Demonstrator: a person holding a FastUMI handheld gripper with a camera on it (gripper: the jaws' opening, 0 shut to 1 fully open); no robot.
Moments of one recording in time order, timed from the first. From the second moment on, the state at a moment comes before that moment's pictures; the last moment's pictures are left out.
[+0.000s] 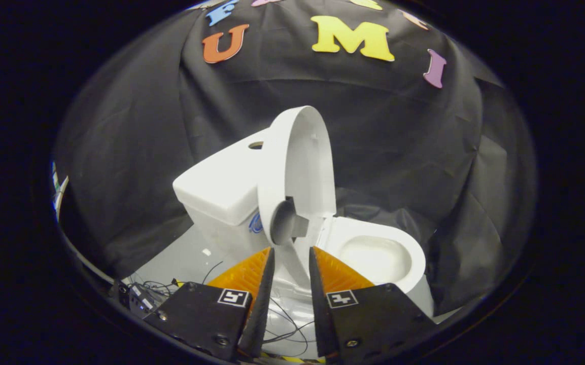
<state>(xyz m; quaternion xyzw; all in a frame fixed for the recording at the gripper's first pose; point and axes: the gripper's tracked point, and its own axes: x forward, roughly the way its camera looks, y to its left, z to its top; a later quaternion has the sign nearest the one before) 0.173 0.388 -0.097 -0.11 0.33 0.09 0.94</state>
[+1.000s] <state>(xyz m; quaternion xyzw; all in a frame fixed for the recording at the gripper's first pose) 0.060 0.111 -0.034 -0.04 0.13 0.07 0.99</state>
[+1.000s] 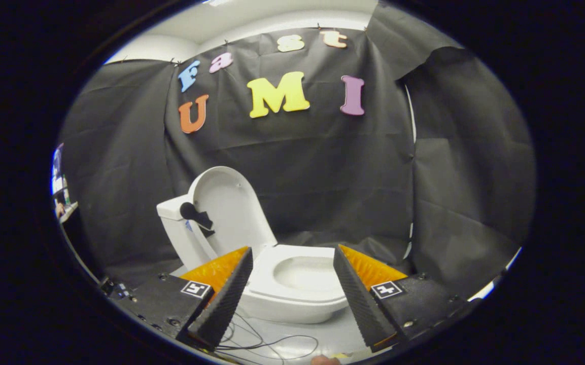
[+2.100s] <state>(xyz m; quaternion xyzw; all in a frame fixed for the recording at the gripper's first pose) 0.000 0.029 -0.019 -0.01 0.04 0.06 1.00</state>
